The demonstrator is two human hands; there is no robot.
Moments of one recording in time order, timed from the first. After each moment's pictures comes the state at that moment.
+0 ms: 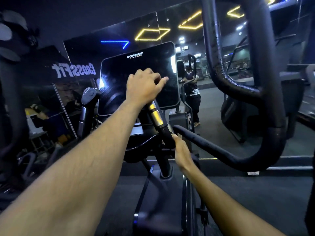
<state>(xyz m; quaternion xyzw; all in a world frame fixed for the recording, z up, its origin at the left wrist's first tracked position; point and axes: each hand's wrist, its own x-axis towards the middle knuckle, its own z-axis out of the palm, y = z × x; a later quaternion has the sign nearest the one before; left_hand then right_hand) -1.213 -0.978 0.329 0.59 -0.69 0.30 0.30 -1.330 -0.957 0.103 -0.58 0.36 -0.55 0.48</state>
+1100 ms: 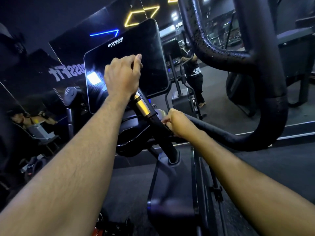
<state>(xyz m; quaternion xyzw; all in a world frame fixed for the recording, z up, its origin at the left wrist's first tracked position) -1.220 -0.983 0.314 0.59 -0.64 0.31 0.39 -1.363 -1.009 0.145 -0.79 0.44 -0.37 0.20</state>
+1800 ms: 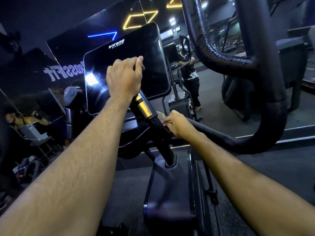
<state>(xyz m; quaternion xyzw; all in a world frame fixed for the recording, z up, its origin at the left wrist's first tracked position) -1.219 -0.981 0.314 0.57 -0.64 0.31 0.40 -1.362 -1.016 0.142 -0.79 0.45 -0.36 0.18</state>
